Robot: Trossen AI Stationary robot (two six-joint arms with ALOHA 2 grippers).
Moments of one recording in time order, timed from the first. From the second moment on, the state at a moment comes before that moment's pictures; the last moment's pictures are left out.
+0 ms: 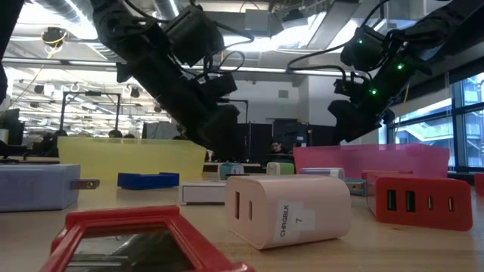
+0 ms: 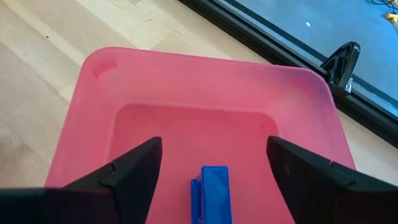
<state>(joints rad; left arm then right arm) -0.03 1.80 0.83 0.20 -0.49 -0.28 -0.34 1.24 0.53 -0.15 0.48 0.31</state>
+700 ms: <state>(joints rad) 0.00 1.79 1.12 -0.32 -0.21 0.66 -0.34 1.24 0.53 -0.15 0.48 0.30</state>
